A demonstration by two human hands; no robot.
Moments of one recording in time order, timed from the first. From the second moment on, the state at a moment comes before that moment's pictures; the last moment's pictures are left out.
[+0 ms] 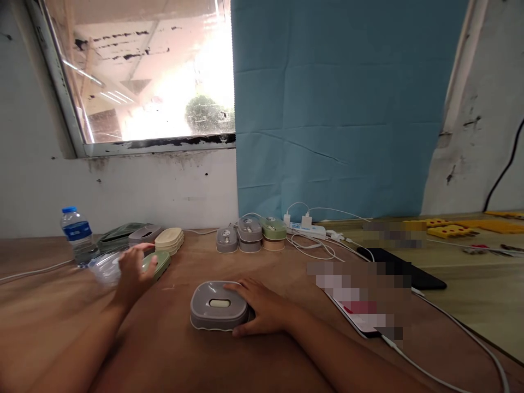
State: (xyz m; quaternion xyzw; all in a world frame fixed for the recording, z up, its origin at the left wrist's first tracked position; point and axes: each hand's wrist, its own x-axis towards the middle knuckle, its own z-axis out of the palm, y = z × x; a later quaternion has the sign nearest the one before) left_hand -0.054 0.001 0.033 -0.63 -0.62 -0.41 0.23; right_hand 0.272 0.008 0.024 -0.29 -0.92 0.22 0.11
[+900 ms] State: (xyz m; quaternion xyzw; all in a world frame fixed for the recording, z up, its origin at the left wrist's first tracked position) left_hand -0.038 -0.008 0.050 -0.38 -0.58 -0.72 0.04; right_hand 0.270 0.008 0.023 -0.29 -0.92 0.24 0.12
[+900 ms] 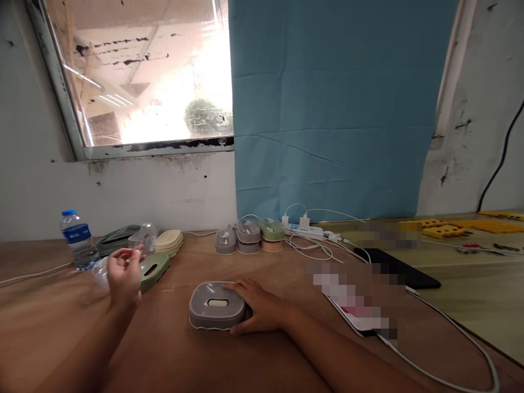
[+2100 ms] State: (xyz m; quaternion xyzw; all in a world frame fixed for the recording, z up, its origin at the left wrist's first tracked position) left_hand 0.044 -0.035 0.018 -0.57 -0.25 -0.50 -0.61; right_hand 0.237 -0.022 0.013 -0.37 -0.80 0.26 0.40
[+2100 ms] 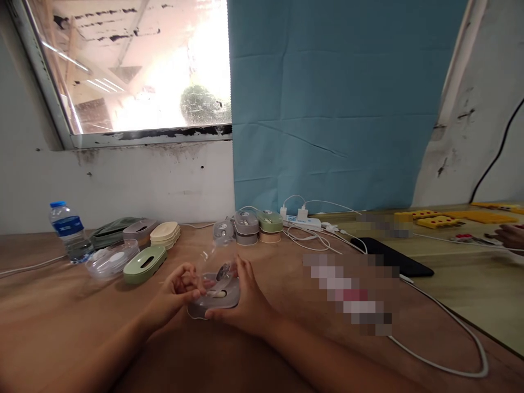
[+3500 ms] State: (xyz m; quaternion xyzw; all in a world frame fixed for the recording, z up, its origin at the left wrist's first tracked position) left_hand -0.001 -0.003 0.000 -0.71 -0.37 -0.34 -0.49; right_hand 0.254 0.001 0.011 -0.31 -0.85 0.33 0.26
